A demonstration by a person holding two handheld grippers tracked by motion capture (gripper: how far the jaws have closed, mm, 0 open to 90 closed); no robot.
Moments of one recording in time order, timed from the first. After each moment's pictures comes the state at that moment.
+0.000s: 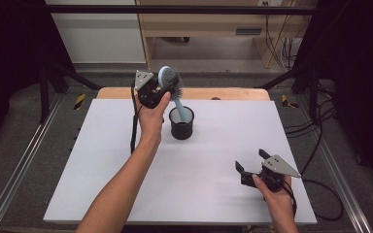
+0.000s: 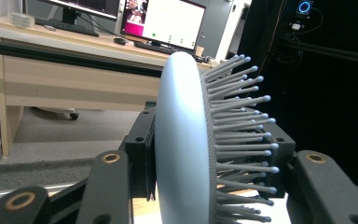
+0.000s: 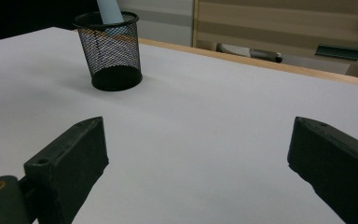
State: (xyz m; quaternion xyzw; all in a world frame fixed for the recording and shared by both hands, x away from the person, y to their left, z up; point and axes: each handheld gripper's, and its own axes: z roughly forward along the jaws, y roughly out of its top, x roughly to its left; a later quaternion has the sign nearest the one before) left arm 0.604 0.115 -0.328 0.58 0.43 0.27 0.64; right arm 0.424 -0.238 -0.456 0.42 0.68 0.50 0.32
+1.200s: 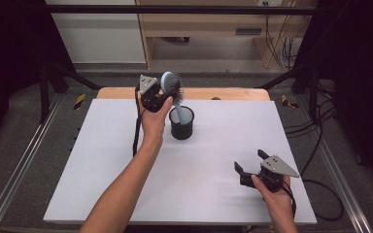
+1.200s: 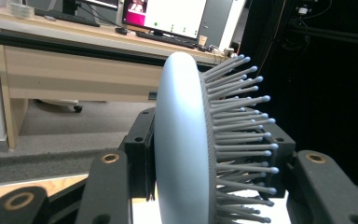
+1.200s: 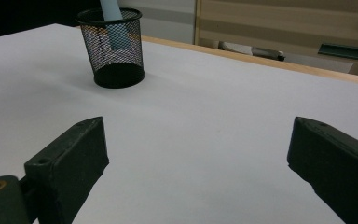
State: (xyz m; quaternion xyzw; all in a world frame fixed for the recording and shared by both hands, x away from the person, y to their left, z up) left arm 0.608 0.111 -0.347 0.59 0.43 0.27 0.62; right arm 0.424 -0.236 -0.457 0.42 0.69 0.50 0.32
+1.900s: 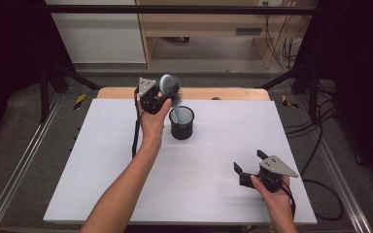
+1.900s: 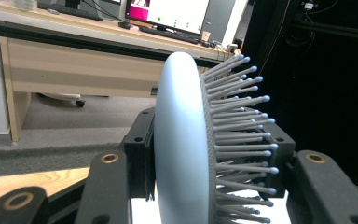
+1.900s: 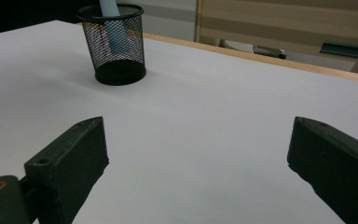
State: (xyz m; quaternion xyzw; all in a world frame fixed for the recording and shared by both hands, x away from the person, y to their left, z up) left arm 0.610 0.115 -0.357 0.59 0.44 0.27 0.62; right arm 0.424 -0.234 -0.459 0.42 0.69 0.50 0.32
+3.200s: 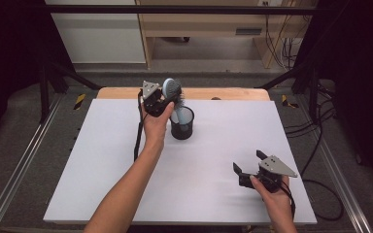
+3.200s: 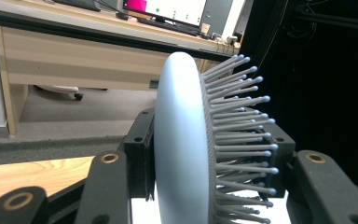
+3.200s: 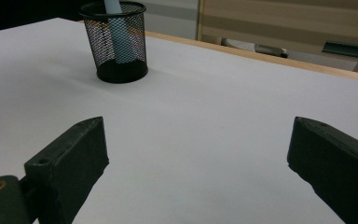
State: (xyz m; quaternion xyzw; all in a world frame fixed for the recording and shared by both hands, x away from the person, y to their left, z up) left arm 0.611 0.108 -0.370 0.60 0.44 0.26 0.61; right arm 0.424 -0.233 -0.459 0.42 0.69 0.50 0.31
